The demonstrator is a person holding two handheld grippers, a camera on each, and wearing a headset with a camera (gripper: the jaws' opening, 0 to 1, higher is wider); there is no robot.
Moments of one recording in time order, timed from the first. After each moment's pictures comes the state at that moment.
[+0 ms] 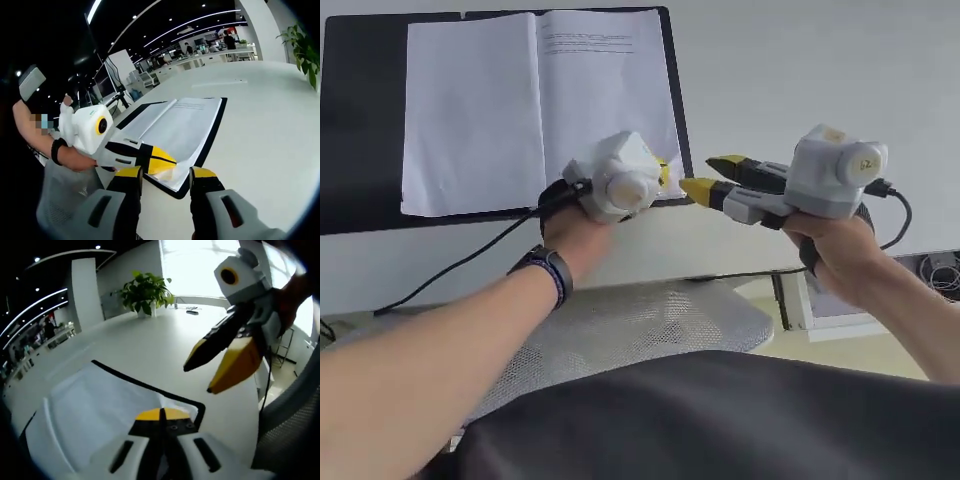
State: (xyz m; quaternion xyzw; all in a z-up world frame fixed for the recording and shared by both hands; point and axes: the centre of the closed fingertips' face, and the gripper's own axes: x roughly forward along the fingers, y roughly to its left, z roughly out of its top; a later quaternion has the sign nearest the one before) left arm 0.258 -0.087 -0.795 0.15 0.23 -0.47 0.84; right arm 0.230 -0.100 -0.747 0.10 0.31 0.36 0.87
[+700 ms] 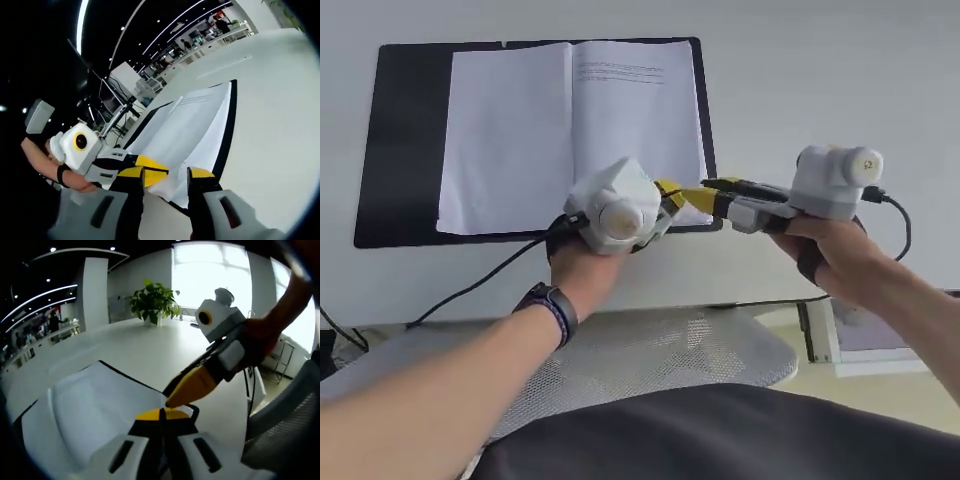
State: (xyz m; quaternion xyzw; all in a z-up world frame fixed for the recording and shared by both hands) left arm 0.255 -0.070 -0.774 0.10 0.22 -0.46 0.85; right arm 0.249 -0.064 -0.763 0.24 0.34 0.39 0.82
